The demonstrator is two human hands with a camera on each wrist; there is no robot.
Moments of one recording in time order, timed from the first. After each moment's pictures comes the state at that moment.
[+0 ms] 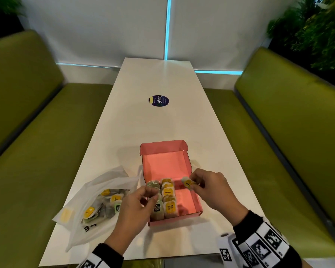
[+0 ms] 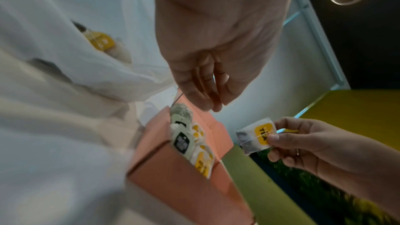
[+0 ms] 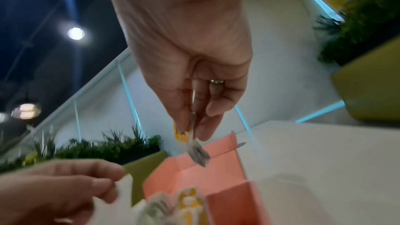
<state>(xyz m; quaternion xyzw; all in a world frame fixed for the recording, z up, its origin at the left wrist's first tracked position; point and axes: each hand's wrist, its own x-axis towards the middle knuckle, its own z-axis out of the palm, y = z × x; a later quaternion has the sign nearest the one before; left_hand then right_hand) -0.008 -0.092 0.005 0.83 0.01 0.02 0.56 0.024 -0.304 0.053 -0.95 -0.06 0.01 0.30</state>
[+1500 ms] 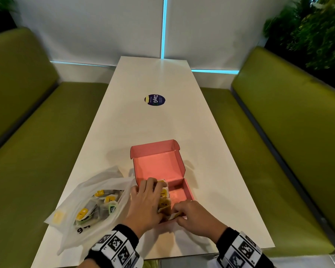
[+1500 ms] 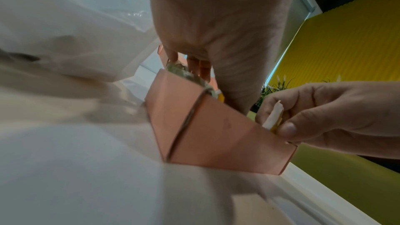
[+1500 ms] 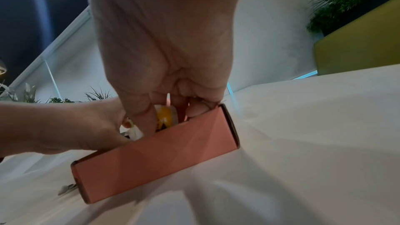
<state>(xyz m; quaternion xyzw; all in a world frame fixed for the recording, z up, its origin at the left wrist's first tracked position) 0.020 -0.121 -0.034 0.98 -0.18 0.04 0.11 0.001 -0.294 -0.006 -0.92 -0.18 0.19 0.30</state>
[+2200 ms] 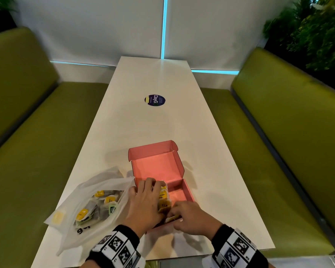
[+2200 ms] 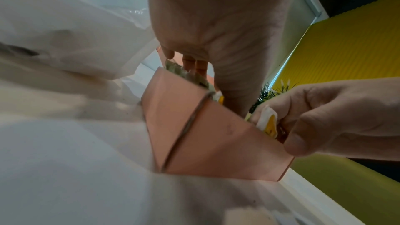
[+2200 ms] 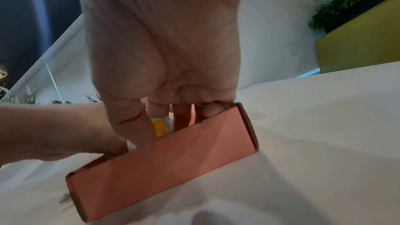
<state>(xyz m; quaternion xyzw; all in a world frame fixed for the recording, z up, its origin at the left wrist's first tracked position) 0.020 -0.121 -0.026 0.98 -0.15 0.01 0.13 0.008 -0.285 -0.007 -0.92 -0.19 0.26 0.20</state>
